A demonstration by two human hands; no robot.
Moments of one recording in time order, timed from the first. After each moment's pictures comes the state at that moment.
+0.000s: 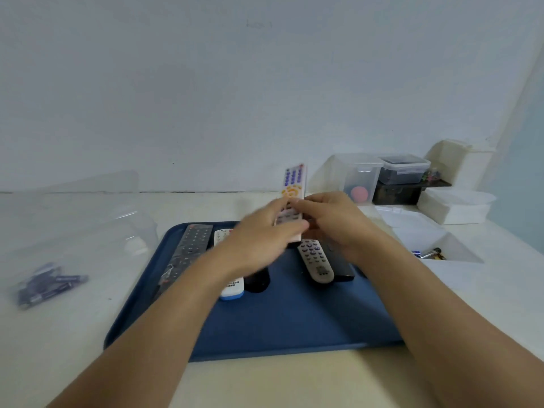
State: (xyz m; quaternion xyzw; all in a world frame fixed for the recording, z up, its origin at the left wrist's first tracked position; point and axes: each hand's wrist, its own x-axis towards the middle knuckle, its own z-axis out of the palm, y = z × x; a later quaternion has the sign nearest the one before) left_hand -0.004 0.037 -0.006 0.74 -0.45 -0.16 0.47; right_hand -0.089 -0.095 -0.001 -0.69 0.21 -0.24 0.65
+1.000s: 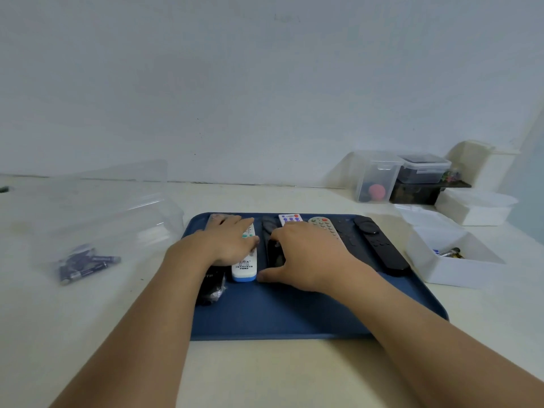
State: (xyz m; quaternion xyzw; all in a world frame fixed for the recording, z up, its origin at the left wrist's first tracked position) left_hand 0.091 0.072 -0.049 0.91 -0.40 -0.12 0.06; right_hand -0.080 -0.019 -0.018 -0.99 0.13 -0.09 0.03
